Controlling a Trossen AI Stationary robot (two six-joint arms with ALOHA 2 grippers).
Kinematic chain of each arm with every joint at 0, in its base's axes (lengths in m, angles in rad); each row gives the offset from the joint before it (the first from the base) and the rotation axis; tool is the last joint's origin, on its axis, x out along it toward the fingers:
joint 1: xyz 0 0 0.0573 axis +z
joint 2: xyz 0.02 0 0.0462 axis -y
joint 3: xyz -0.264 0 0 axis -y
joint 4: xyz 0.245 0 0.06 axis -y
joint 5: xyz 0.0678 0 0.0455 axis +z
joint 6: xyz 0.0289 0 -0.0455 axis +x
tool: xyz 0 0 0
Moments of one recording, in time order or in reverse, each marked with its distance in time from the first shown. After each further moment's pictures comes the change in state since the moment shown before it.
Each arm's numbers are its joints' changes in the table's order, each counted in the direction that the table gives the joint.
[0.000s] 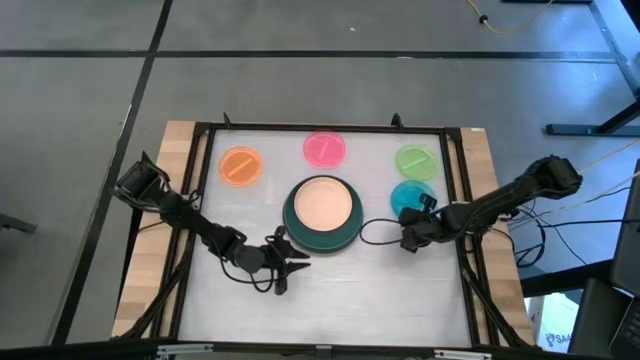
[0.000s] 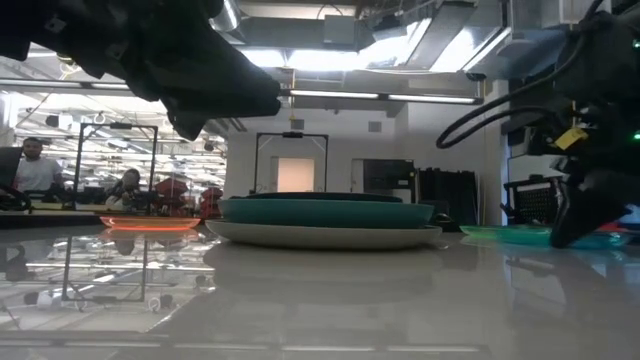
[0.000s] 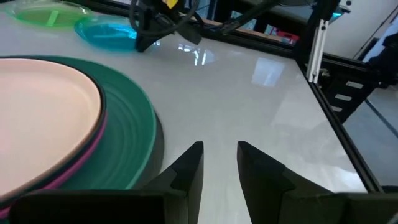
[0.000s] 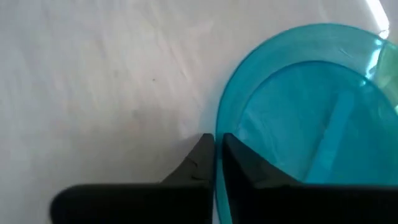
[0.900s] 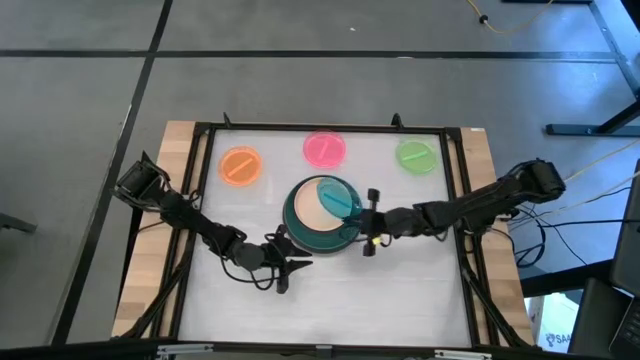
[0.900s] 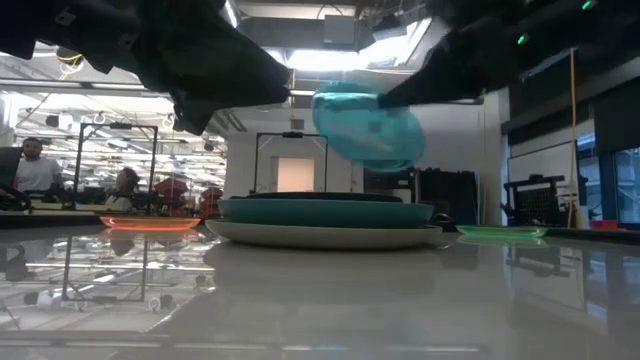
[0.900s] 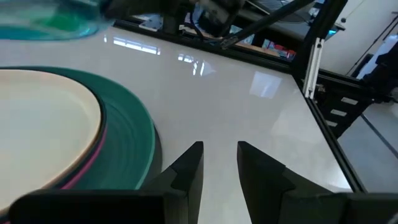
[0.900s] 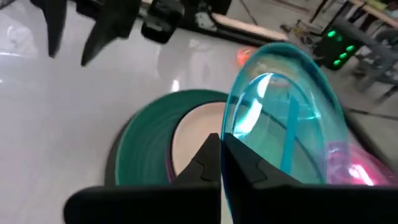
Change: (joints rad) left arm 0.012 0.000 0.000 0.053 0.006 0.001; right arm -0.077 -0.178 0.241 0.884 0.067 -0.783
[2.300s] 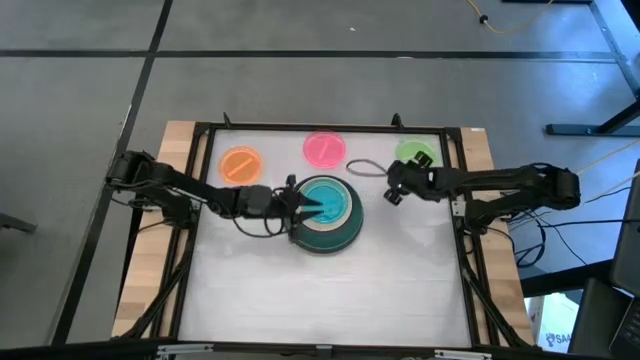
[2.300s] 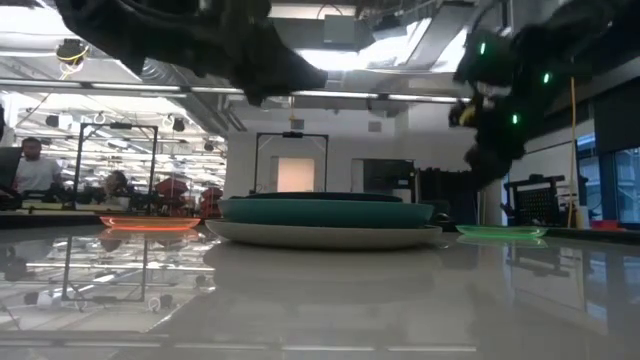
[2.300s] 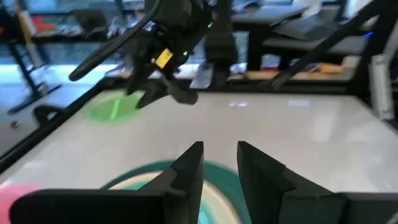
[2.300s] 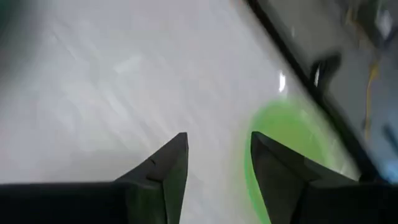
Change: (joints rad) left arm 0.422 0.160 0.000 -0.019 -0.325 0.415; right arm -0.471 0.167 -0.036 -0.791 -0.202 0.314
